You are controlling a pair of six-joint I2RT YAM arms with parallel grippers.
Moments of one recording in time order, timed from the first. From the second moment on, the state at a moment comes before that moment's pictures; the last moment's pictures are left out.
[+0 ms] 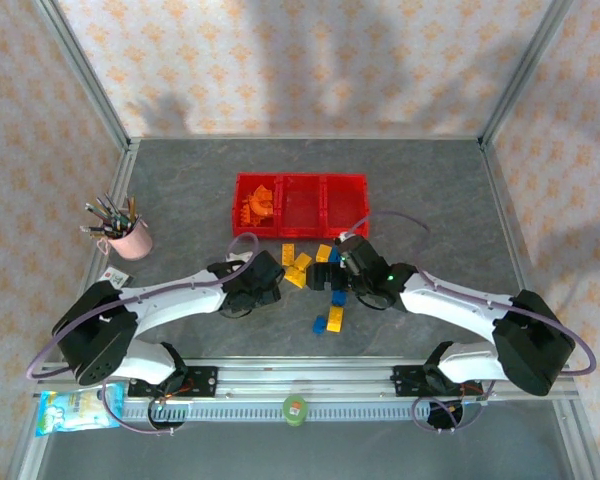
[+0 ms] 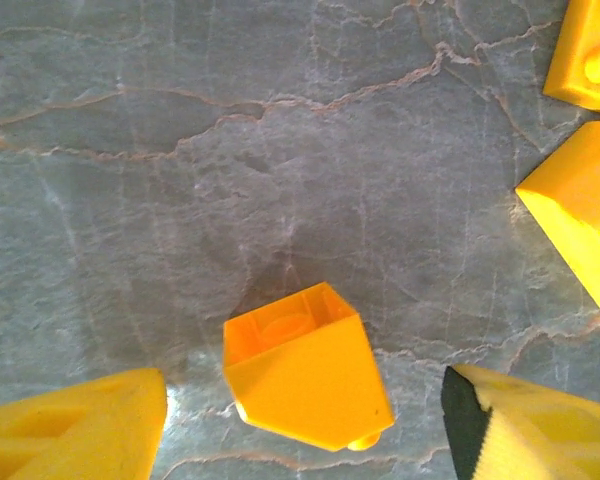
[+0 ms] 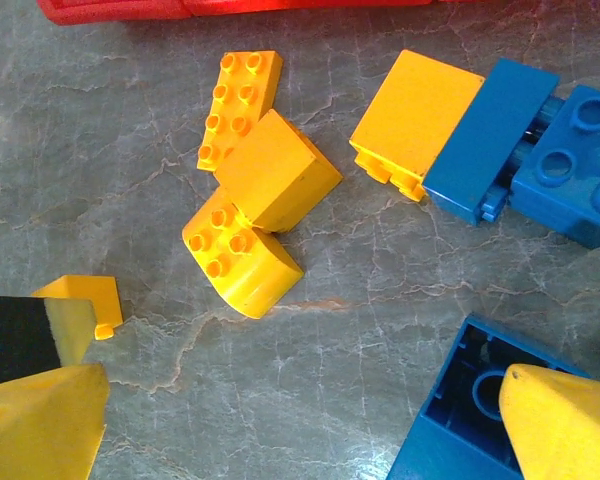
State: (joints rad) left arm -0.79 1.39 0.72 -0.58 -0.22 -1.13; right arm 0.80 1.28 0.67 -0.22 -0.02 0.68
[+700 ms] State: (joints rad) left arm -0.79 1.51 0.75 -0.52 -0.30 -1.14; right arm 0.80 1.28 0.67 -0.21 -0.02 0.68
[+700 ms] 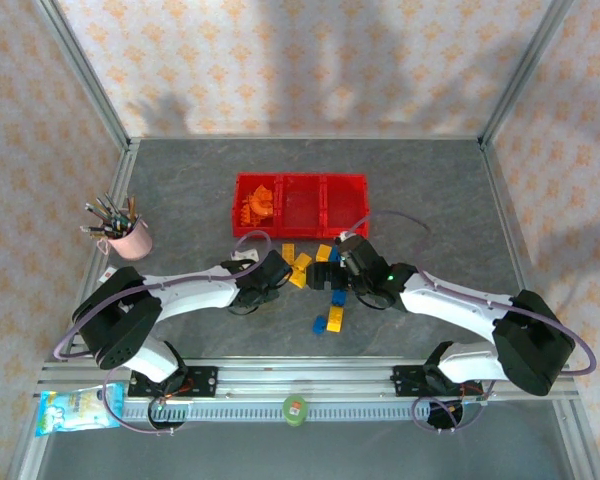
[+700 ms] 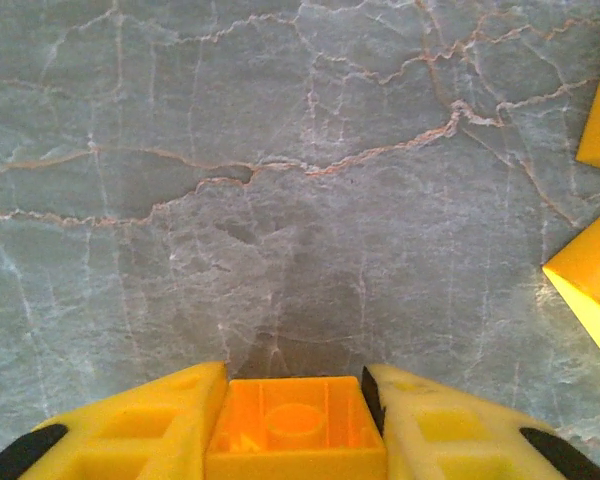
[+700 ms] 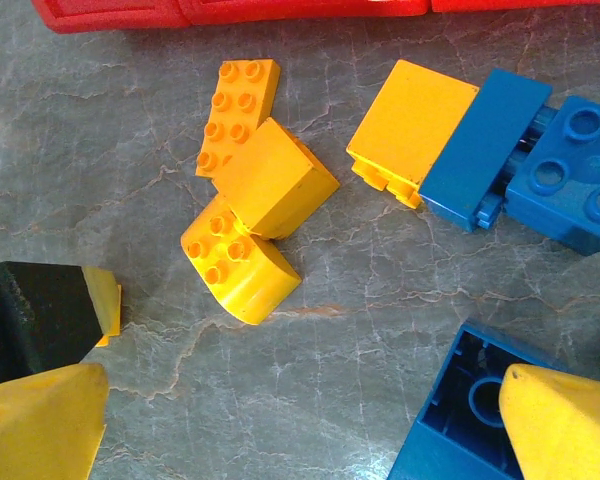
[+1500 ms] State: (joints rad) left arm -0.66 1.74 1.48 -0.68 -0.45 -0.82; right arm 0.57 1.23 0.77 -0.24 -0.07 0.71
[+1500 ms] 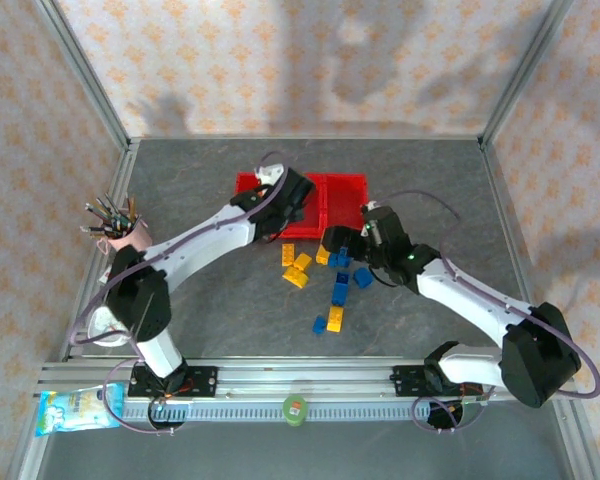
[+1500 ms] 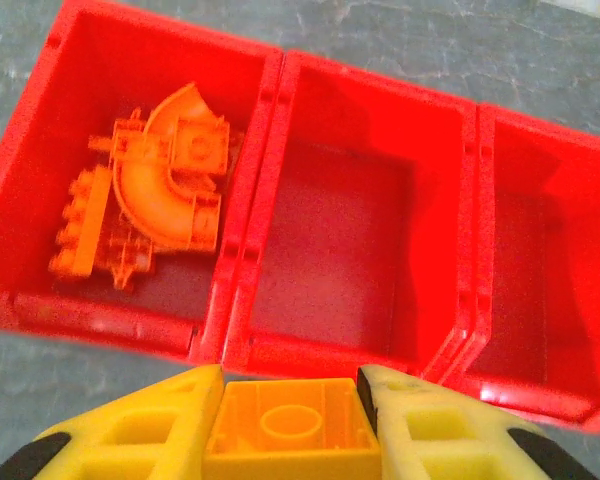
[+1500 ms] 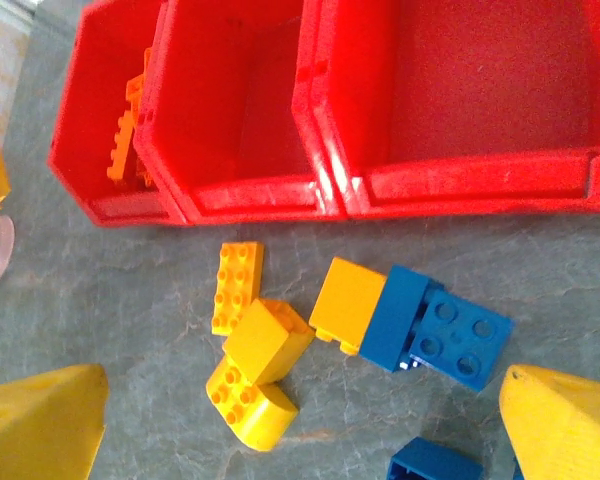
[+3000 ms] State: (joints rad) left arm -0.77 1.62 1.21 -0.63 -0.29 -0.59; right arm 0.54 1.20 0.69 -0.35 -0.14 0.65
